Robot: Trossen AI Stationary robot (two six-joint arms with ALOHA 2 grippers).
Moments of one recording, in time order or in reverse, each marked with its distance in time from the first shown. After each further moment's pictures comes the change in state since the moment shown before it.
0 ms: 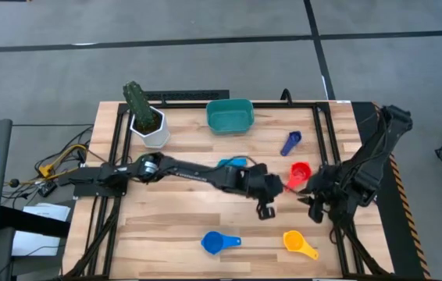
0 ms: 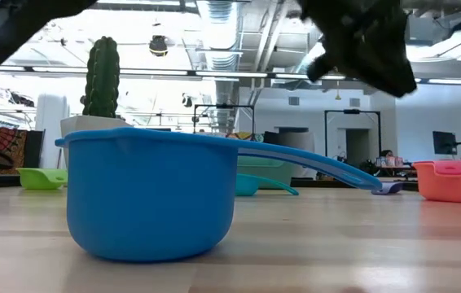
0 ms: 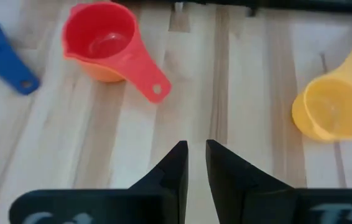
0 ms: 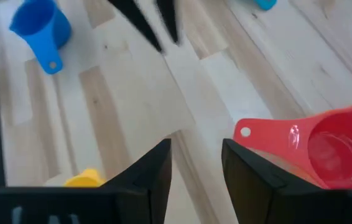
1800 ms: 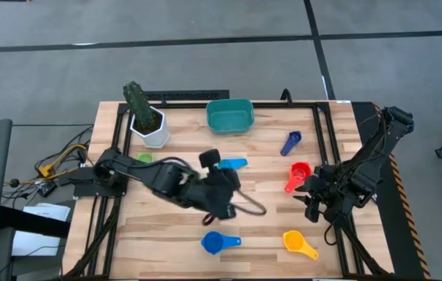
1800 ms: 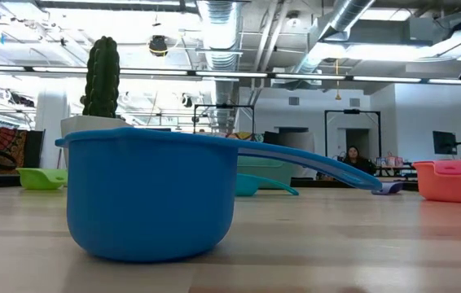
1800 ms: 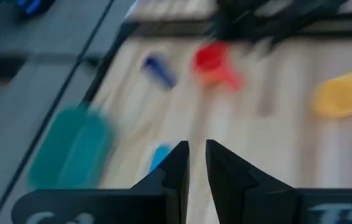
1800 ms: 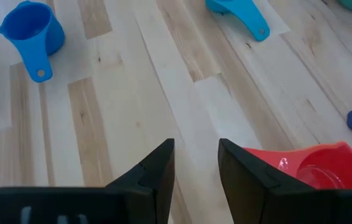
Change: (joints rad) left arm -0.222 -0.431 -0.001 -0.428 -0.473 -0.044; right arm -0.043 0.024 -0.001 0.048 0.058 -0.137
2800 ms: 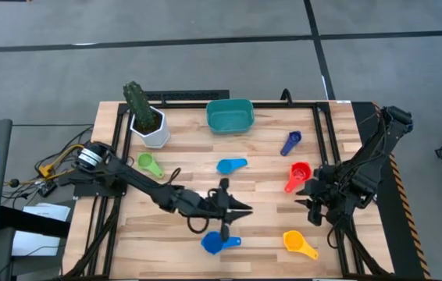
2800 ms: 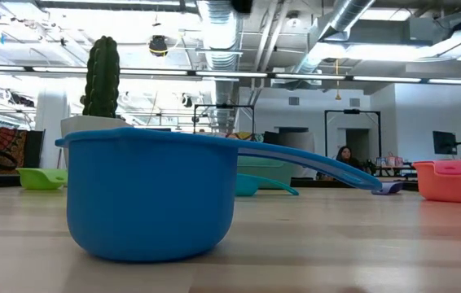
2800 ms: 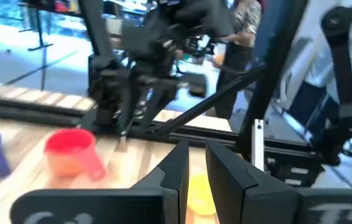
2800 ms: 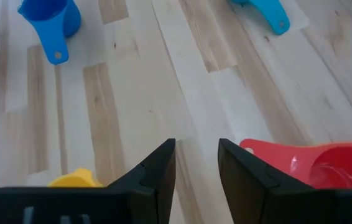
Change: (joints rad) left arm 0.005 -0.174 -1.226 1.843 0.281 0.058; right arm 0.027 0.000 0.001 0.025 -0.039 -0.033
